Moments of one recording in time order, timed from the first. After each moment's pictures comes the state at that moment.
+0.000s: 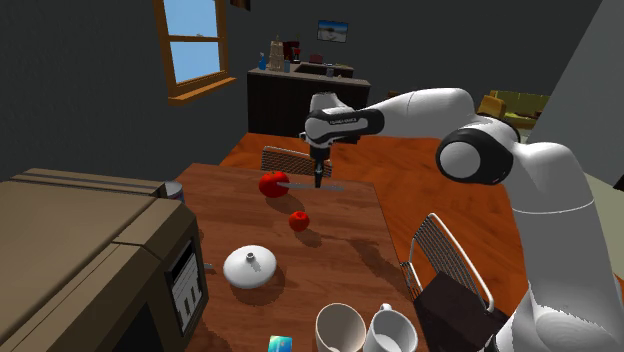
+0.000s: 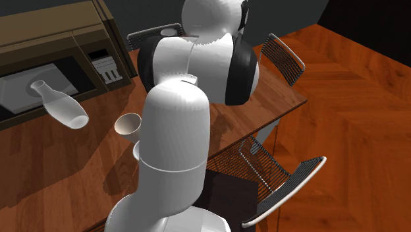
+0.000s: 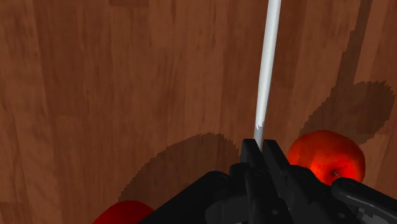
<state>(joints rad) 0.04 0.61 -0.07 -1.31 0.00 1.89 -0.82</state>
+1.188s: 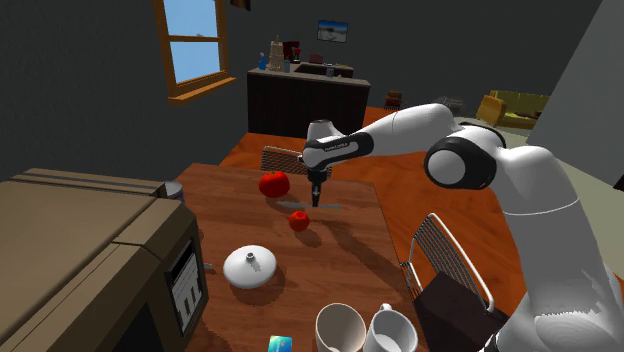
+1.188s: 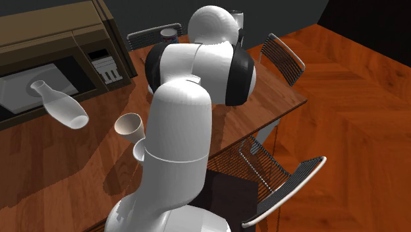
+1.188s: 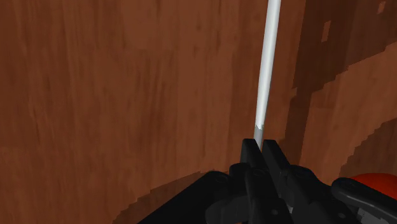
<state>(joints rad) 0.04 0.70 -0.06 -1.41 0.01 2.07 -0.82</state>
